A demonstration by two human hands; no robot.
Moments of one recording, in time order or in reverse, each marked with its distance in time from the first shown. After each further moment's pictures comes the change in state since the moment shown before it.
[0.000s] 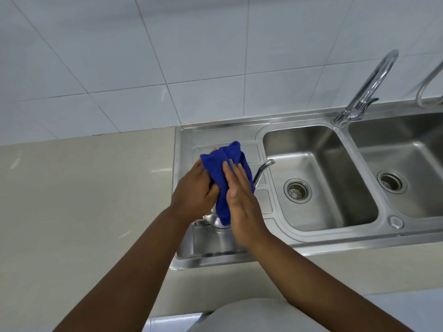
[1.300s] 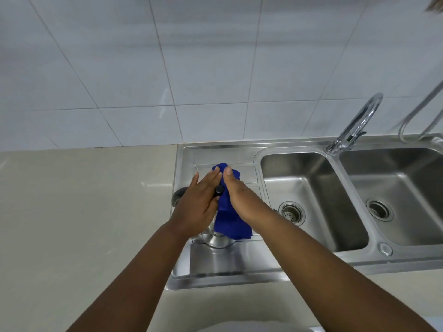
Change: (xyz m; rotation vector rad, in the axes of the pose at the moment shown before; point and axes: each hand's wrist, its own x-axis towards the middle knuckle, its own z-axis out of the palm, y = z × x) left_hand 0.002 -0.020 -0.001 0.005 -0.040 0.043; right_hand 0.063 -0.052 -0.025 0.024 -0.285 0.419
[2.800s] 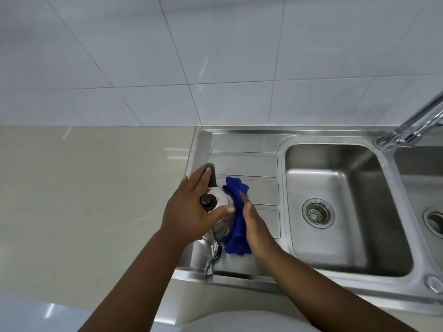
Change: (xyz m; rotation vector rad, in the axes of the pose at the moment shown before) left_hand -0.002 0.021 0.006 0.201 0.063 -0.393; right_hand 0.021 0.117 -0.007 0.279 -0.144 -0.064
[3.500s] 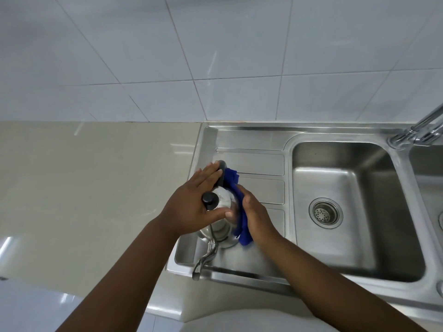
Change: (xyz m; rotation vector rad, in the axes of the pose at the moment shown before) left_hand 0.012 -0.011 -0.009 -0.160 -0.113 0.207; right_hand 0.029 0.007 -0.005 -0.068 0.042 -0.126
